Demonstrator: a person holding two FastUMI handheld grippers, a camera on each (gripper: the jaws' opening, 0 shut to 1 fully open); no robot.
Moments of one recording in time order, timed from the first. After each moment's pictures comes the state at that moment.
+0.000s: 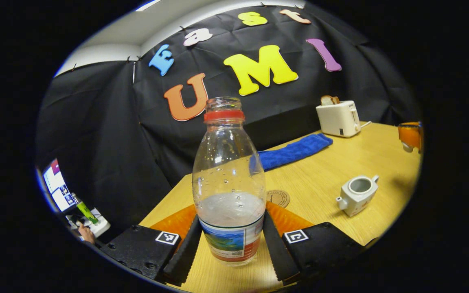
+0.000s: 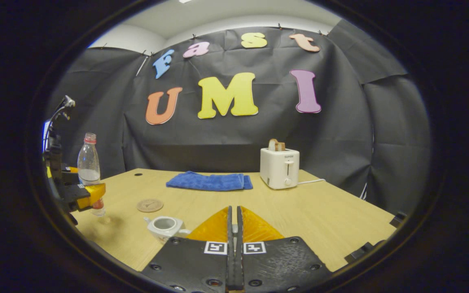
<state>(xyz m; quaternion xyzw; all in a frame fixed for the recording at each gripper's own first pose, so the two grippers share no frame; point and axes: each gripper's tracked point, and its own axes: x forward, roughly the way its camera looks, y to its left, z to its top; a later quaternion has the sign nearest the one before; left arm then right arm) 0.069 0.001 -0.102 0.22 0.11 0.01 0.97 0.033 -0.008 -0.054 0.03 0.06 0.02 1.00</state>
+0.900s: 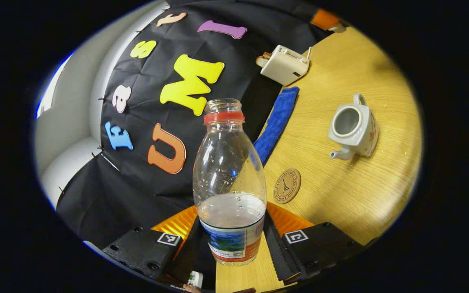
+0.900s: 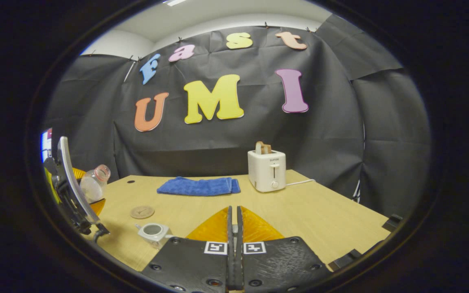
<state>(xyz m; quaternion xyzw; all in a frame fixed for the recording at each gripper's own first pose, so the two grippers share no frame) 0.077 -0.025 -0.081 0.57 0.08 0.00 0.82 0.030 -0.050 -0.034 0.05 0.06 0.00 1.00</state>
